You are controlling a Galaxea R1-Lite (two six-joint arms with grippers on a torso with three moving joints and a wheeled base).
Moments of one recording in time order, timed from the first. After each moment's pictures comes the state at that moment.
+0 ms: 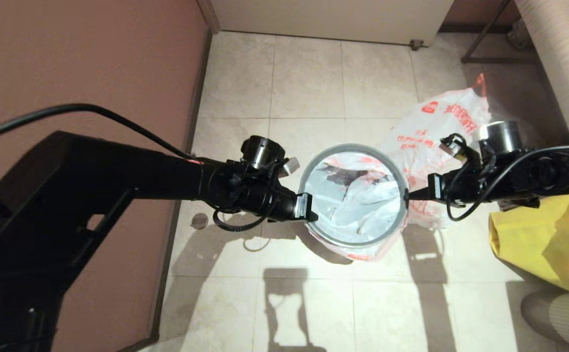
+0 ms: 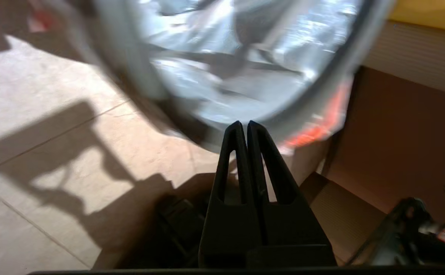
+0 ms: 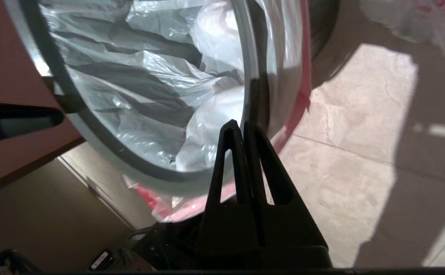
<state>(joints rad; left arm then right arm) -0.55 2.15 -1.64 0.19 -0.39 -0.26 0.09 1.98 -1.42 0.08 0.51 0.19</state>
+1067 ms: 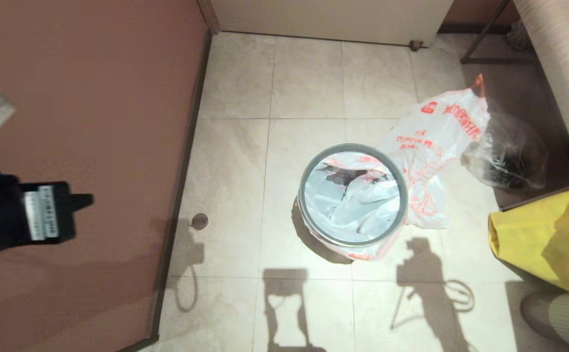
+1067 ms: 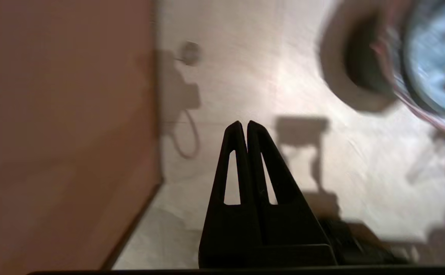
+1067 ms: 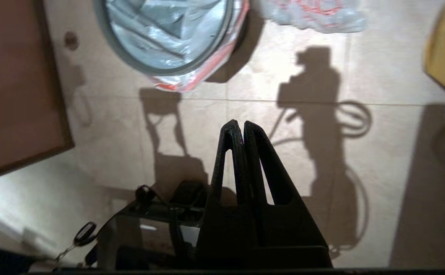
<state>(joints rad) -0.52 1.08 -1.04 0.42 0.54 -0.22 0.13 0.88 -0.91 0.41 0.11 0.21</state>
